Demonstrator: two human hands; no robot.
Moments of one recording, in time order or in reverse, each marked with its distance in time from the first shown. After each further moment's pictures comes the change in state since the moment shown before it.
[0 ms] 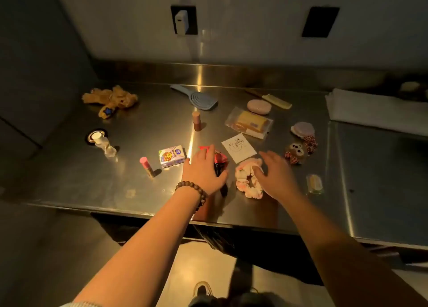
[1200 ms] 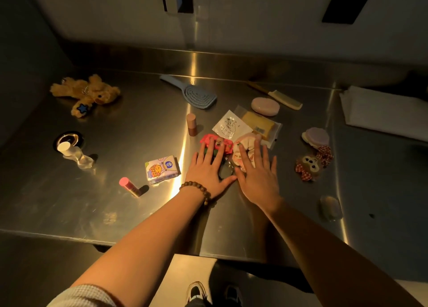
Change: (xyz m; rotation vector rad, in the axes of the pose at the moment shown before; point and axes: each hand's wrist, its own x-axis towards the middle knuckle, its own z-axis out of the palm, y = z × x) left_hand 0.088 -0.028 0.060 0.082 -0.050 0.144; right_hand 0.087 -0.005 0.075 -0.315 0.068 -0.120
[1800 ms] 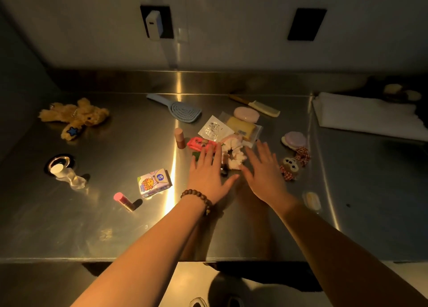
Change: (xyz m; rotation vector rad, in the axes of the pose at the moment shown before) left_hand -0.006 0.042 -0.040 -0.070 0.111 0.038; right_hand -0.010 0.030 -0.050 0.145 0.086 0.015
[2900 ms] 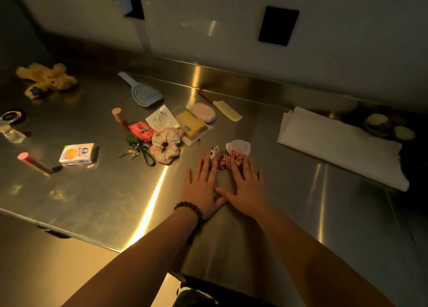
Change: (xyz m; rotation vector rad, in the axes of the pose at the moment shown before) left_hand 0.038 0.197 0.106 0.031 -0.101 -0.197; right_hand 0.008 0.207 -0.018 0.003 -0.301 -0.212
